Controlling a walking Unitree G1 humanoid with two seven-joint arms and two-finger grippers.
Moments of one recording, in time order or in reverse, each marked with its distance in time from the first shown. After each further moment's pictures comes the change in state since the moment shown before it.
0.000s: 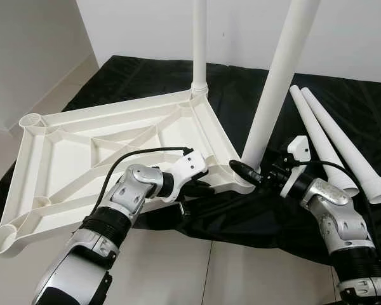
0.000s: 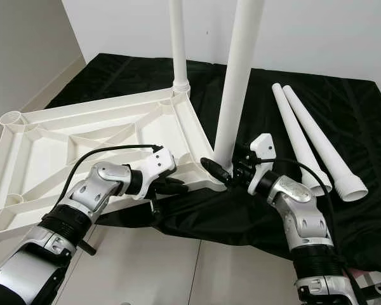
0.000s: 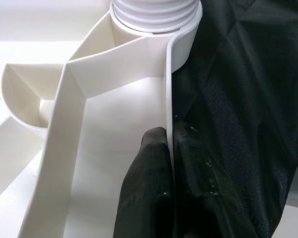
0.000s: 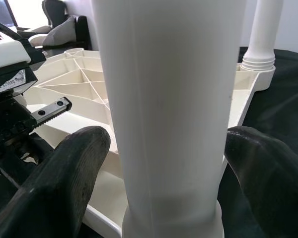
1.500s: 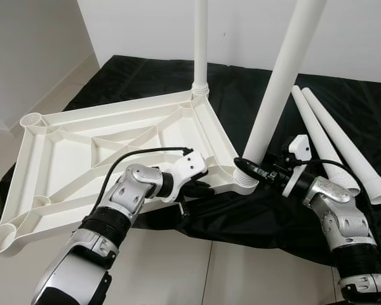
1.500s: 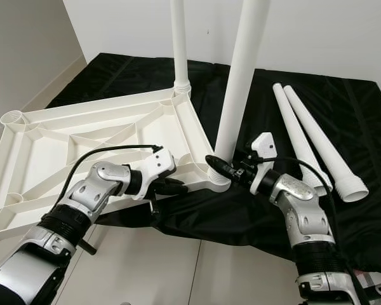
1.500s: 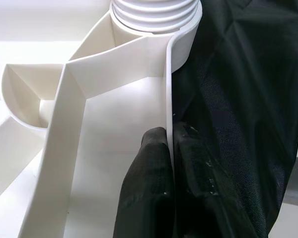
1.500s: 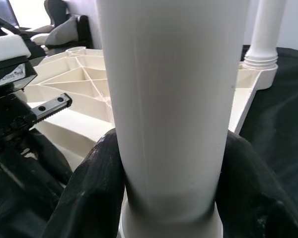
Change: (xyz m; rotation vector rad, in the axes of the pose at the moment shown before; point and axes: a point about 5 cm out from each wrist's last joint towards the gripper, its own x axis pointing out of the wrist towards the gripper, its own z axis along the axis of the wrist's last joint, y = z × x) left arm -0.002 0.001 0.000 0.002 0.003 -0.006; right arm -0.001 0.001 -0.003 0.005 -0.003 -0.008
